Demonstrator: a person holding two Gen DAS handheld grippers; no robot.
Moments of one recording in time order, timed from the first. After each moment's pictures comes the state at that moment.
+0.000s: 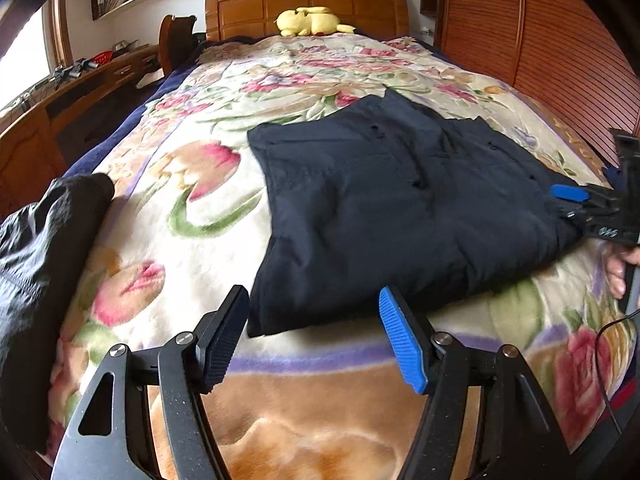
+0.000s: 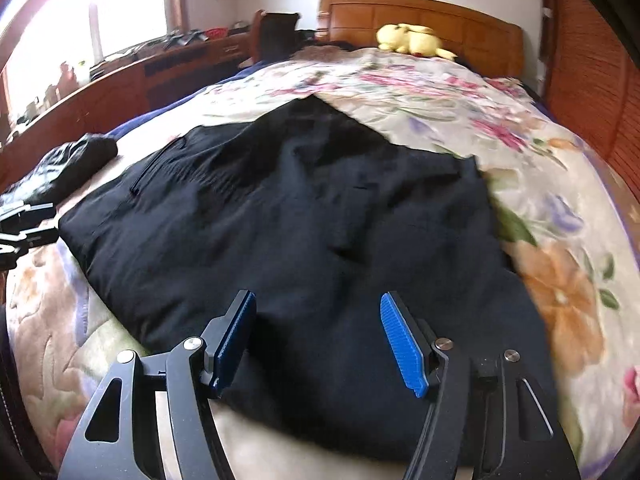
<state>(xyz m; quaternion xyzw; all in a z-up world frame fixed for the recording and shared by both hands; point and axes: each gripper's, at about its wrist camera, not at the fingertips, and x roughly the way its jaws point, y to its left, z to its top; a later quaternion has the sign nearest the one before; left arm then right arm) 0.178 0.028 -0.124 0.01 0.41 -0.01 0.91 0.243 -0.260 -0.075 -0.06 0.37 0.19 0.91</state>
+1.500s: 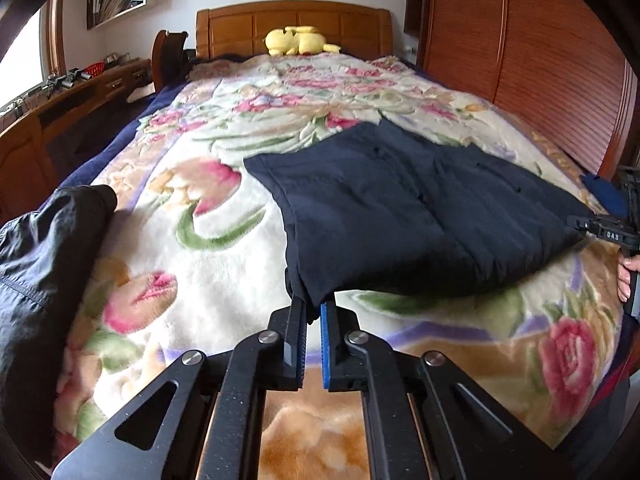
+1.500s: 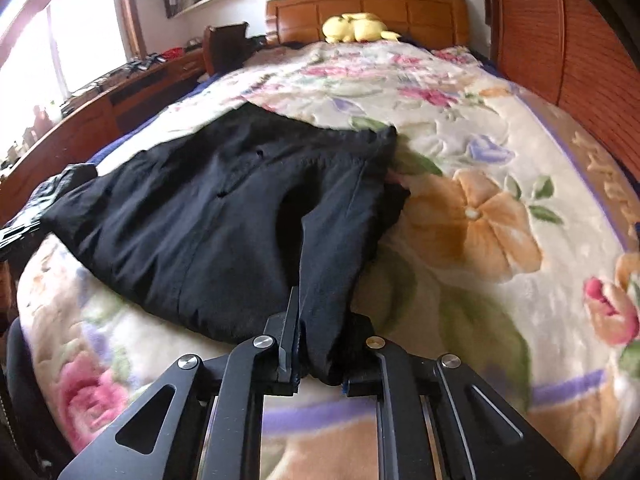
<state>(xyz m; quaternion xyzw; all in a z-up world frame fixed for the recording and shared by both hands) 0.156 0.051 -0.105 0.00 0.37 -0.05 0.93 0.203 -0.348 -0.075 0.00 0.38 0.14 0.91</state>
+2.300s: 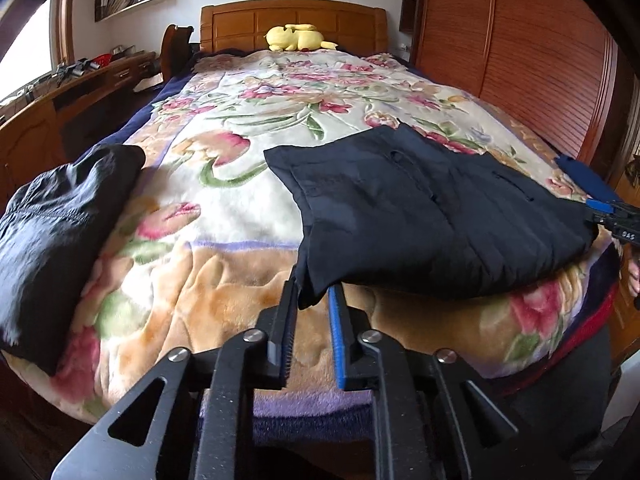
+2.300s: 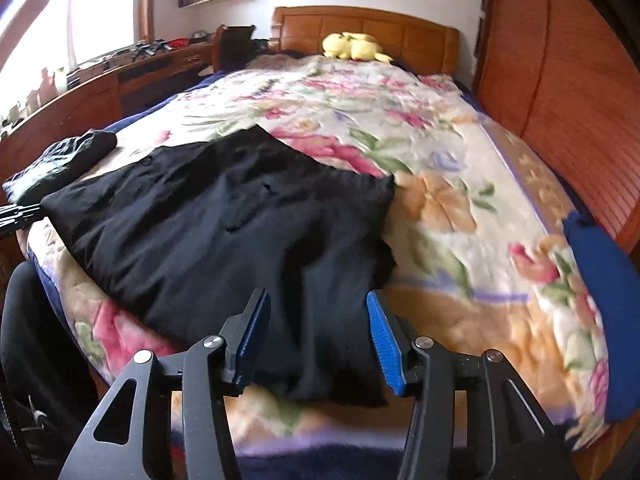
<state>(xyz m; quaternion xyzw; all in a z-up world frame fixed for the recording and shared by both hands) 0.053 0.060 -0.102 -0.01 0.38 -0.06 0.92 0.080 -0.319 -0.031 -0.07 0.36 0.09 0.93</state>
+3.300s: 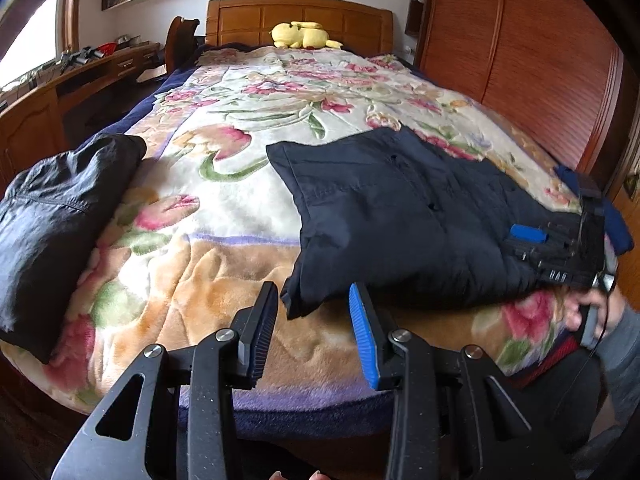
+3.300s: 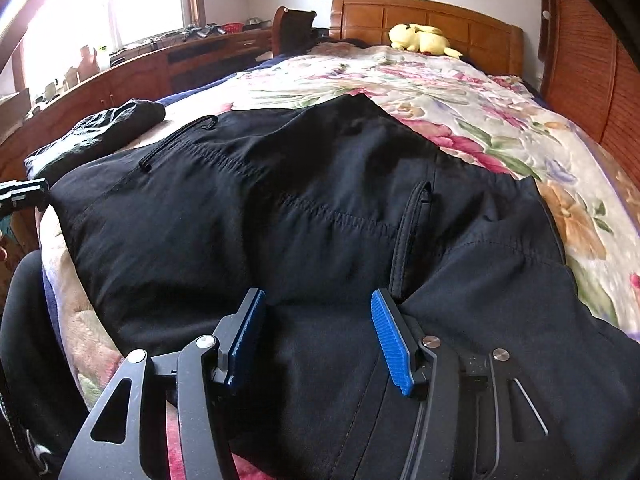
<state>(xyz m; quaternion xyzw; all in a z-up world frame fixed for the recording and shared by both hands) 0.052 0.060 -0.102 -0.04 0.38 -0.06 0.92 0.152 -0.221 -0.115 -0.07 0.36 0.19 0.91</state>
